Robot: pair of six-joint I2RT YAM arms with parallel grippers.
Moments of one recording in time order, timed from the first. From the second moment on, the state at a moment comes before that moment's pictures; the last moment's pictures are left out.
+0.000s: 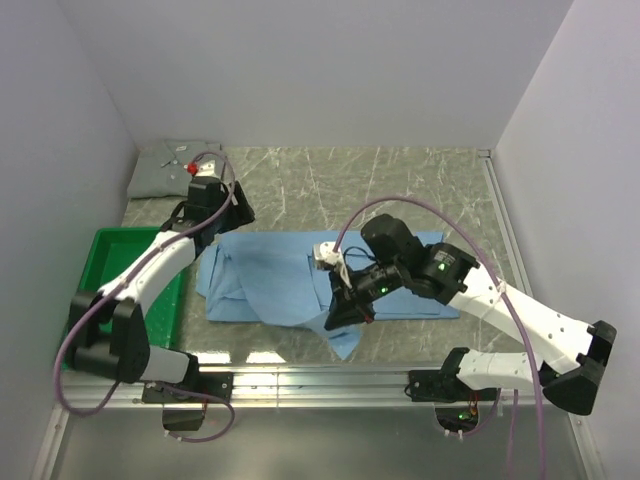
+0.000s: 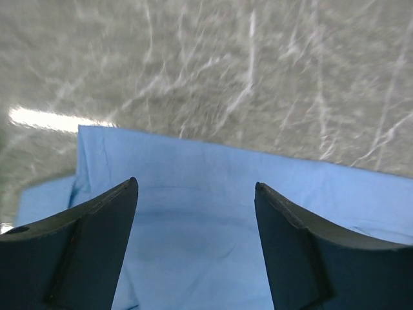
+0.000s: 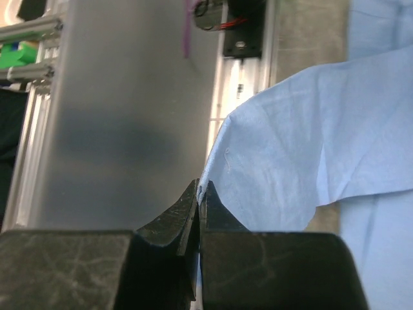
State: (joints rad) left arm -0.24 1.34 0.96 -0.21 -0.07 -0.52; right arm 0.91 1.14 1.16 -0.76 -0.82 -0.18
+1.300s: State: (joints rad) left arm -0.21 1.37 1.00 -0.34 -0.03 -0.47; right arm 0.52 1.23 1.00 -0.48 -0.28 0.37
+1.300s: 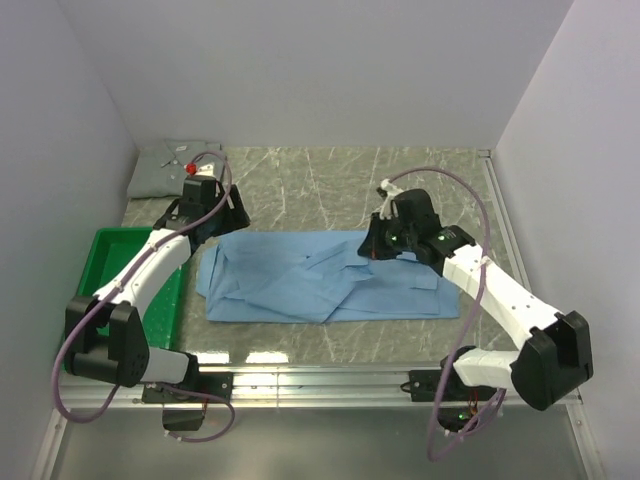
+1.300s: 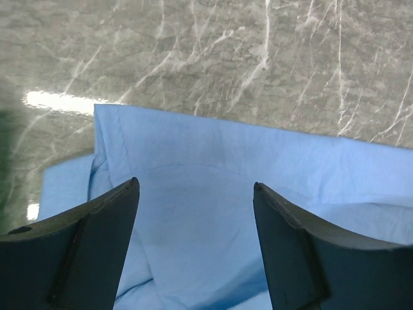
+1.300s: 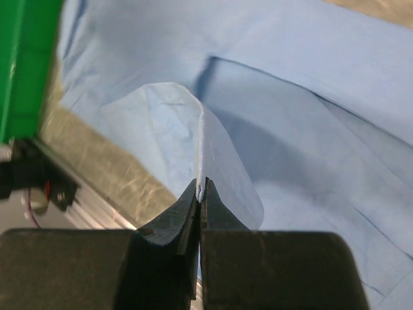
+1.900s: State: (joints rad) left arm -0.21 1.34 1.00 -0.39 -0.05 -0.43; right arm 0.12 1.42 0.84 -0.40 -0.26 0.51
